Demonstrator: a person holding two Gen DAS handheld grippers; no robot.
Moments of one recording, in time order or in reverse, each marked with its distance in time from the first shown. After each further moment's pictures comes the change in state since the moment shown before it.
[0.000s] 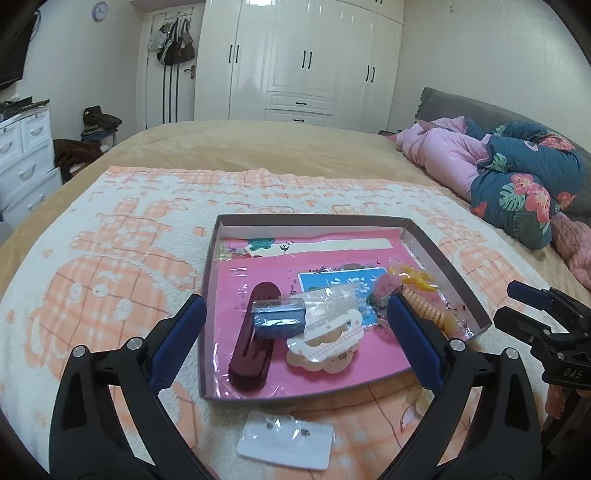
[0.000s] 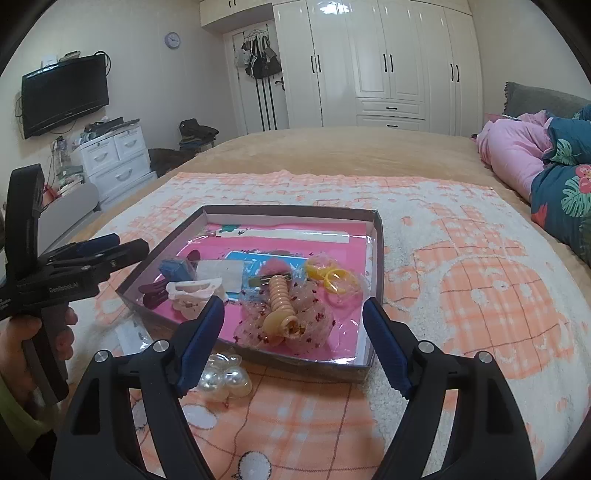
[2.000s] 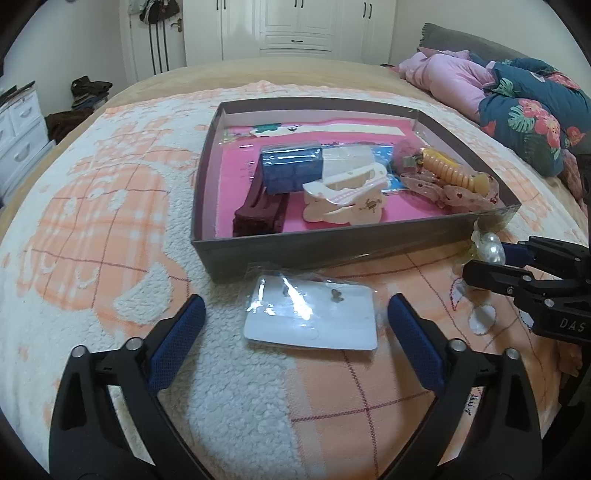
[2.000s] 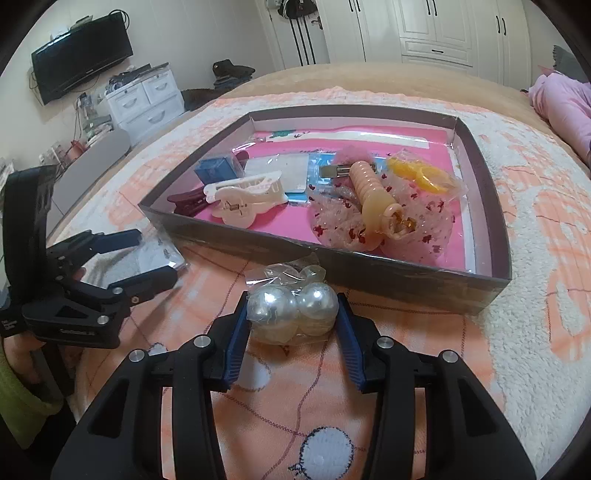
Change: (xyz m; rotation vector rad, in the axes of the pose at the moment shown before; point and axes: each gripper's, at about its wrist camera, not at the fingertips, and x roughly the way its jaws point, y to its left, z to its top) left arm 0.018 0.006 -0.078 0.076 0.263 0.026; right arm 0.052 0.037 -0.049 -0.019 0.255 0.176
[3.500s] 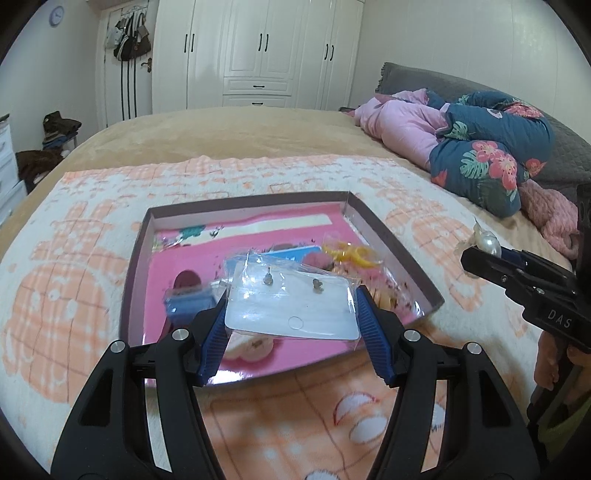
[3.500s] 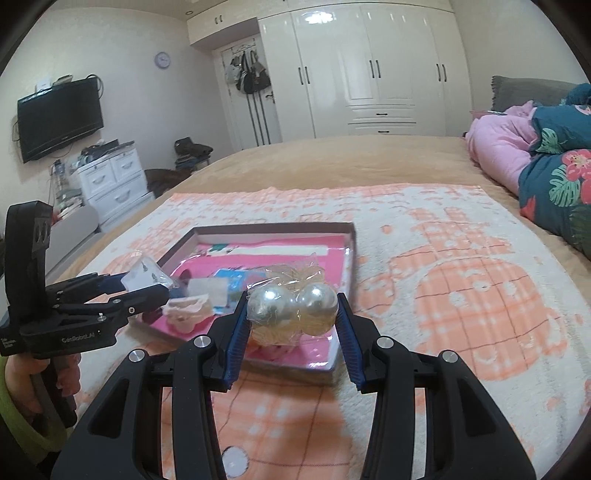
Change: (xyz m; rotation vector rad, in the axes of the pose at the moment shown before) left arm -0.027 -0.061 0.074 0.038 -0.186 -0.140; right arm -0.096 -0.059 0.031 0.080 -0.314 -0.164
